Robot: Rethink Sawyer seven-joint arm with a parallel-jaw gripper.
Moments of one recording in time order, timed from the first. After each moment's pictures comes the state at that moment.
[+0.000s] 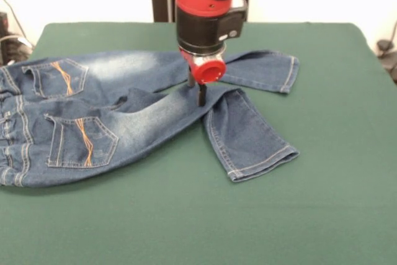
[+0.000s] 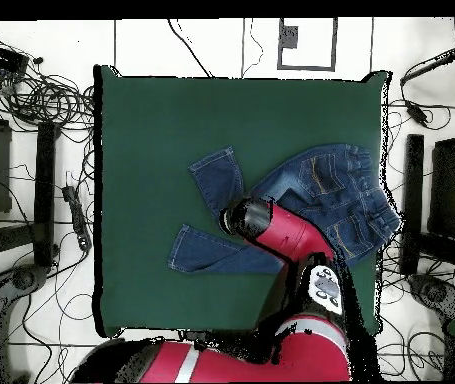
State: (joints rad) arm -0.09 -0.39 -0.22 1.64 0.27 0.42 2.54
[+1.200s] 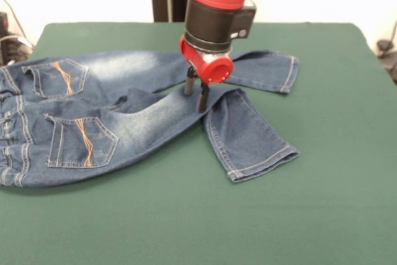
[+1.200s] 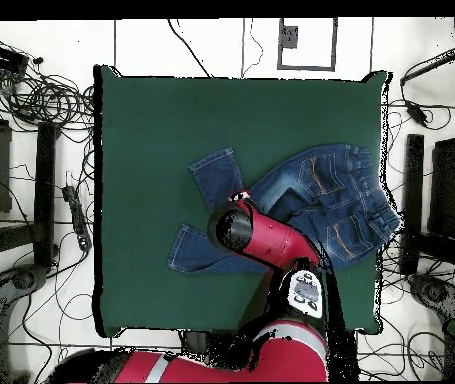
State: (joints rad) arm -0.04 -0.40 -0.25 1.69 0.23 0.19 2.54
